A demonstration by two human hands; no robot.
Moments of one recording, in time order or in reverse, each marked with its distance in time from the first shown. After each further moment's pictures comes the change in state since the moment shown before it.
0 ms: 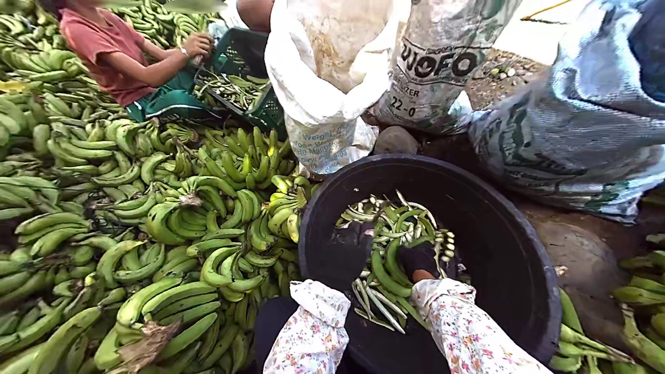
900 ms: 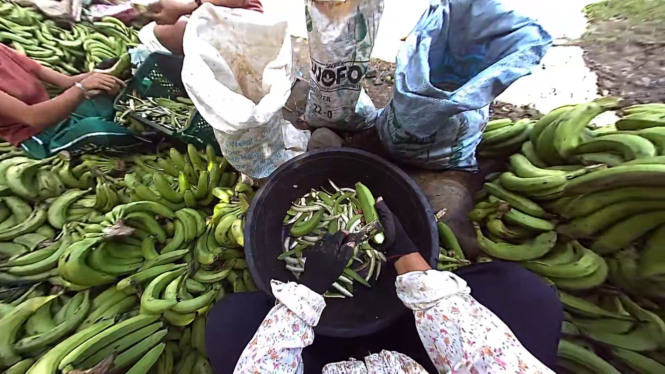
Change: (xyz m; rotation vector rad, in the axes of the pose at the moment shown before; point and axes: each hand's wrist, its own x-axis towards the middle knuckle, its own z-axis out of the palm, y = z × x) left_hand -0.054 0.050 0.069 -0.028 -0.276 0.238; right_hand -0.056 0.061 -0.124 1.464 -0.404 -0.260
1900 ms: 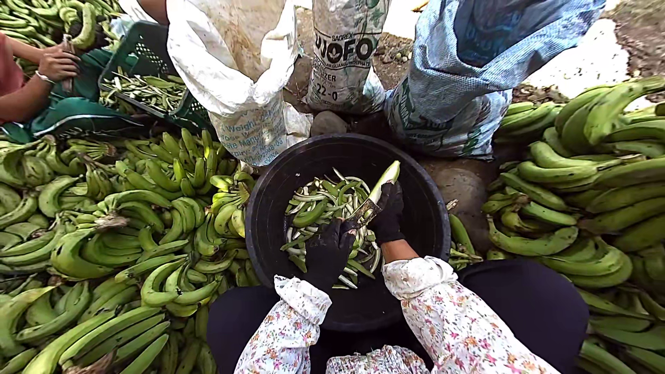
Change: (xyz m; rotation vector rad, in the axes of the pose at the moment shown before) left_hand 0.004 0.002 -0.007 -0.010 0.097 -0.144; right_hand 0.018 0.014 0.038 -0.438 0.423 -0.385
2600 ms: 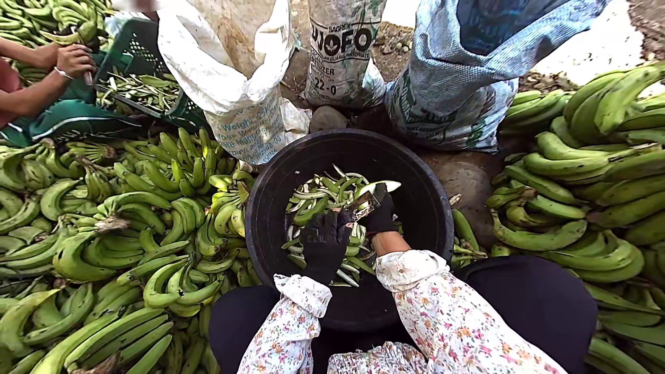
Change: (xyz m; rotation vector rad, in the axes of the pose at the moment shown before) left_hand 0.012 -0.009 0.011 0.188 0.297 0.114; right_hand -0.006 -0.001 0.010 -0.741 -0.235 -0.020
